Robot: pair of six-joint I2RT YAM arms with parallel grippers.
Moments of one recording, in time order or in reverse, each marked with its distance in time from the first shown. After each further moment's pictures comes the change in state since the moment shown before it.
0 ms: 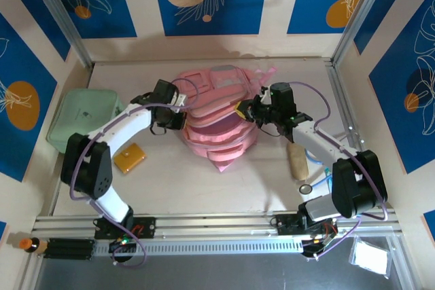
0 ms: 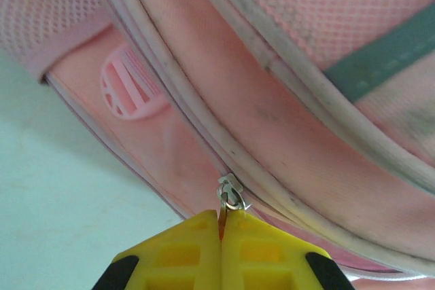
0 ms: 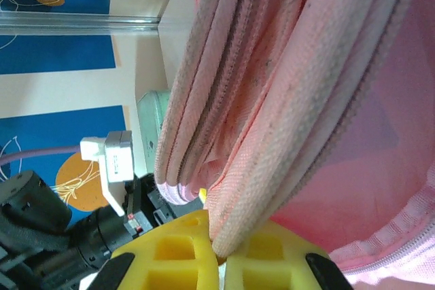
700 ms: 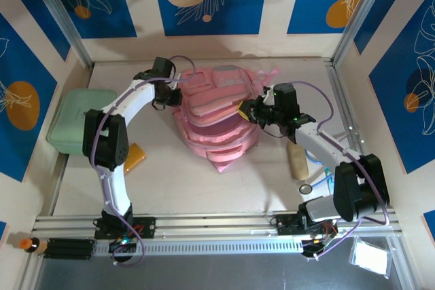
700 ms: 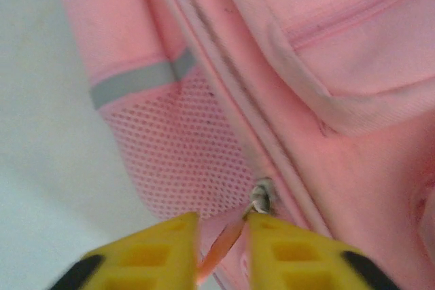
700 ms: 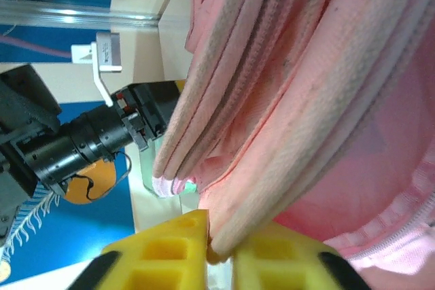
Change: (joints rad) left arm 0.111 0.298 0.360 -0.019 -0.088 0.003; right arm -0.017 -0.041 -0.021 -0.030 -0.008 -0.088
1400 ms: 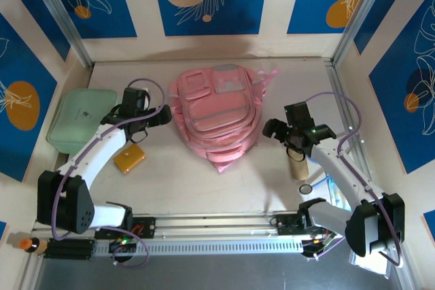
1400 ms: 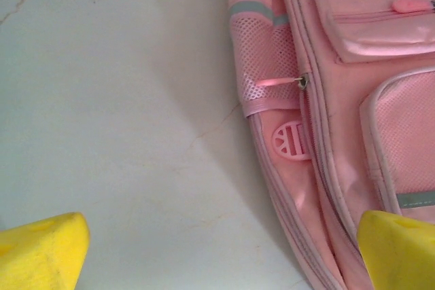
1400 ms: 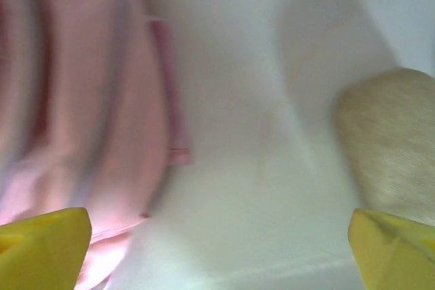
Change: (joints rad) left arm 0.047 -0.640 -0.640 0.238 -0.081 -0.291; right arm -0.050 -0.250 -0.043 -0.716 0.628 -0.381
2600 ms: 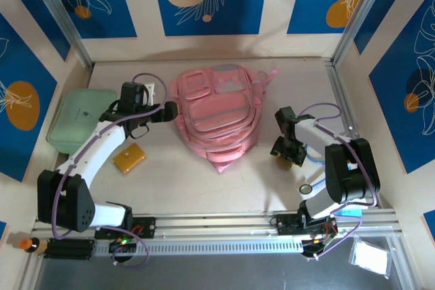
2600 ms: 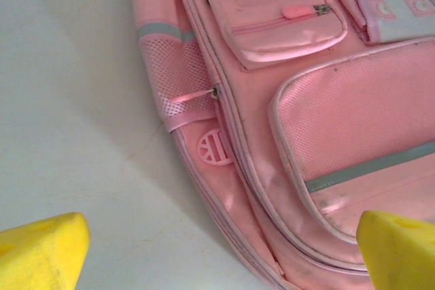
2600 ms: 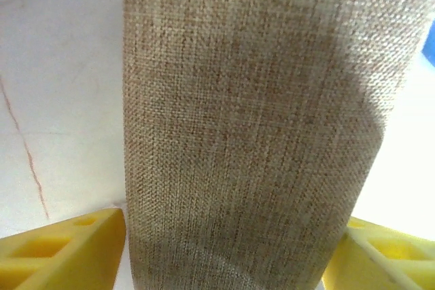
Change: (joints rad) left arm 0.005 0.021 0.056 0.030 0.210 0.088; right arm -0.054 0.406 0.015 -0.120 0.041 0.026
